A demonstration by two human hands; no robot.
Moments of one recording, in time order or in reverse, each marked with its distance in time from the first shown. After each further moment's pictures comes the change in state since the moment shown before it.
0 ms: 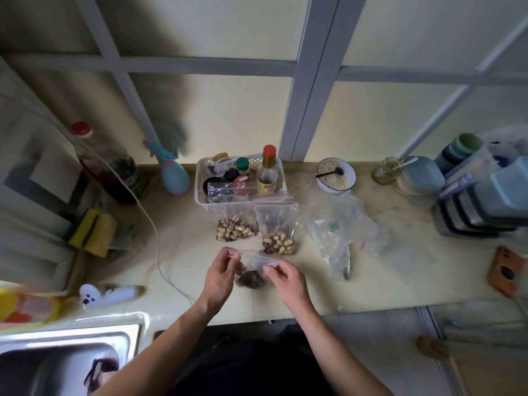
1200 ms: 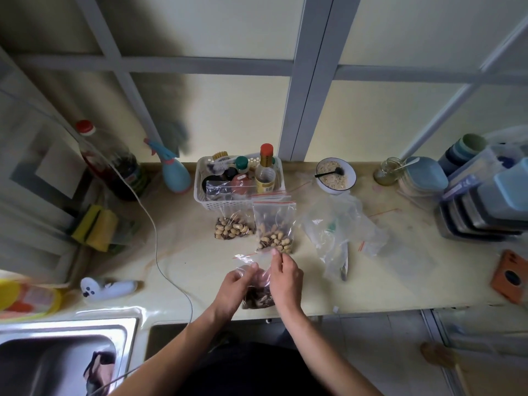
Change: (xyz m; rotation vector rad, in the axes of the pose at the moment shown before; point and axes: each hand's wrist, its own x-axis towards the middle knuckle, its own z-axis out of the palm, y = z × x) left_hand -0.033 0.012 0.038 -0.095 -0.198 -0.166; right_hand -0.012 -0.040 0.006 -0.198 0.362 -0.018
